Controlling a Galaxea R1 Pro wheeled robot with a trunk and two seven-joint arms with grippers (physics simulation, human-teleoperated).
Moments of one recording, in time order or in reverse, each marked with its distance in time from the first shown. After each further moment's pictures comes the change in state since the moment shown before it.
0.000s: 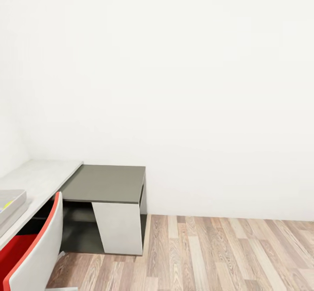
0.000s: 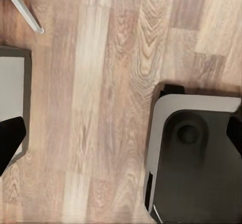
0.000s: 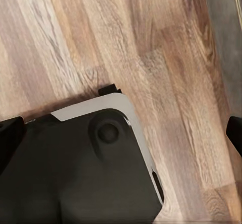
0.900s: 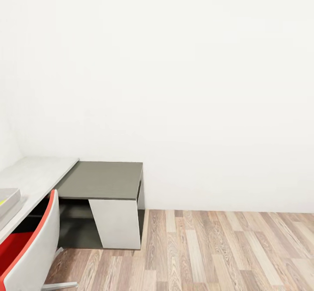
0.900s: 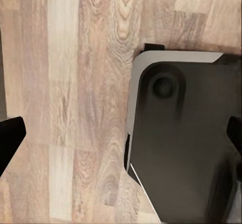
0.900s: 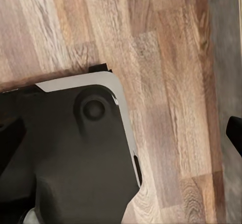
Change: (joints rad) left arm 0.078 -0.060 0.008 -0.010 0.002 -0.011 0.001; right arm 0.025 0.001 0.048 0.001 0.080 -0.003 -0.001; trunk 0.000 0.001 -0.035
